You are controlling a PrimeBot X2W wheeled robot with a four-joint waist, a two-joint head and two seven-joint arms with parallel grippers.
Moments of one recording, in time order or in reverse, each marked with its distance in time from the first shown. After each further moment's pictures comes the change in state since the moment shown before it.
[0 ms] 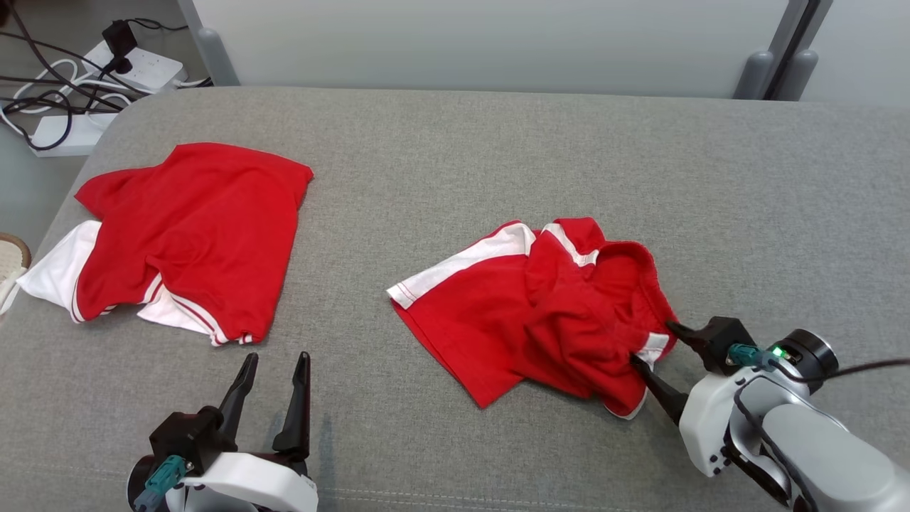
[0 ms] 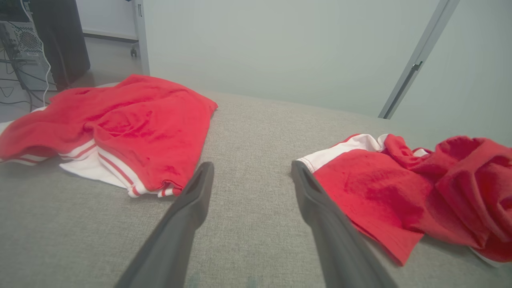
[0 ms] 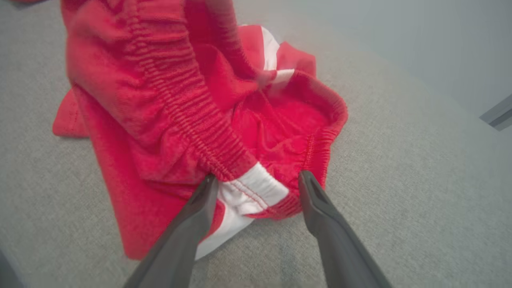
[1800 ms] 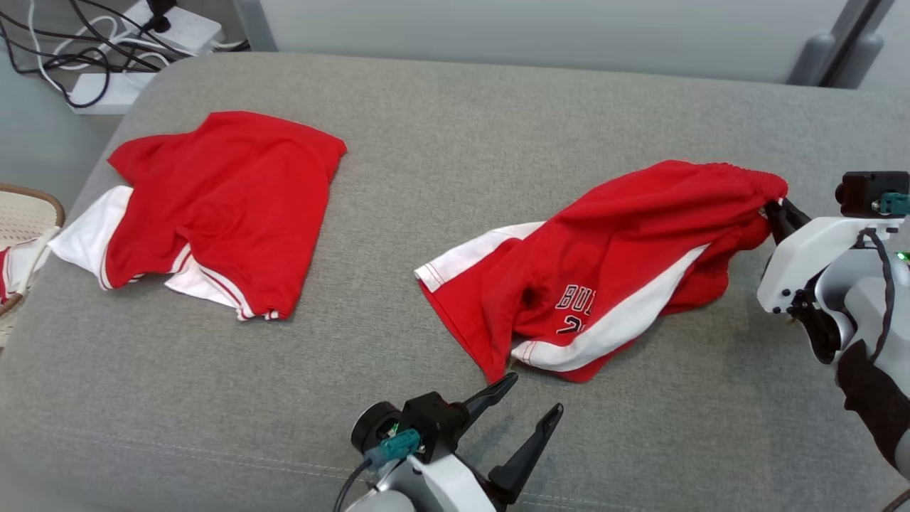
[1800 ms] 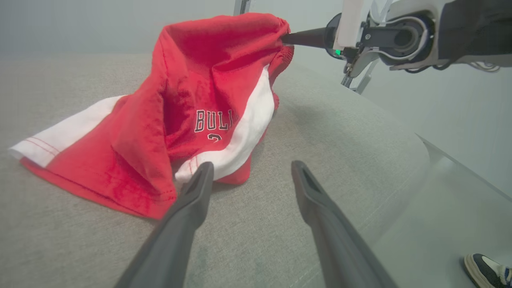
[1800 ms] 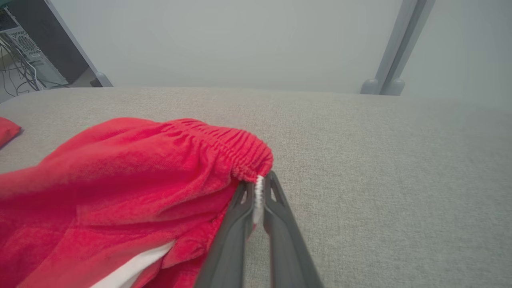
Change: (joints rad) left arm -0.241 -0.001 -0.719 0.120 -0.209 -0.038 0.000; right arm -0.369 0.053 0.066 0.489 0.568 0.000 -0.021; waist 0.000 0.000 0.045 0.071
